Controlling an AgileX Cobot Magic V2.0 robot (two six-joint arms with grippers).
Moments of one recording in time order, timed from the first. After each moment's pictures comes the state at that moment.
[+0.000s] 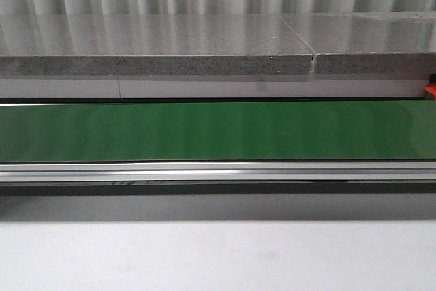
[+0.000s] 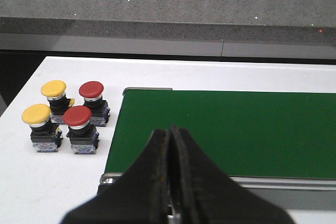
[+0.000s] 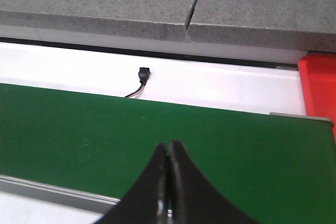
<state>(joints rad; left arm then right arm) -0.12 0.34 -0.45 0.28 0.51 -0.27 -0.05 0.67 -0.61 0.52 0.46 -0.48</state>
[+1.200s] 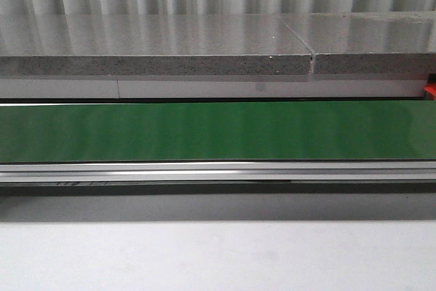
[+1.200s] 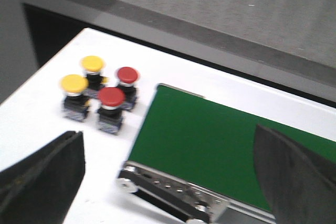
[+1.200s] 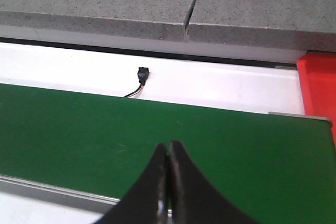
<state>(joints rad) -0.05 0.42 -0.55 0.48 0.63 -0.68 -0.05 0.67 -0.61 0.52 0.47 -0.48</state>
